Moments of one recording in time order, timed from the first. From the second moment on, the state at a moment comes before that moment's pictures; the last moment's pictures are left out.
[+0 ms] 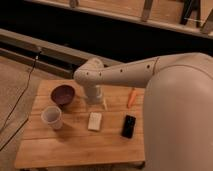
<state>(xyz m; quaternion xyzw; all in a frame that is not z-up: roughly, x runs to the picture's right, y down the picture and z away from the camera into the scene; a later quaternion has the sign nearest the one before) -0.049 0.121 0.760 -0.24 0.27 0.66 0.66</state>
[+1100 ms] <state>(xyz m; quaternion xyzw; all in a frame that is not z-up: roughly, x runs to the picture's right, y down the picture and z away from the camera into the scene) -0.068 0.197 0.798 -0.26 0.27 0.68 0.63</state>
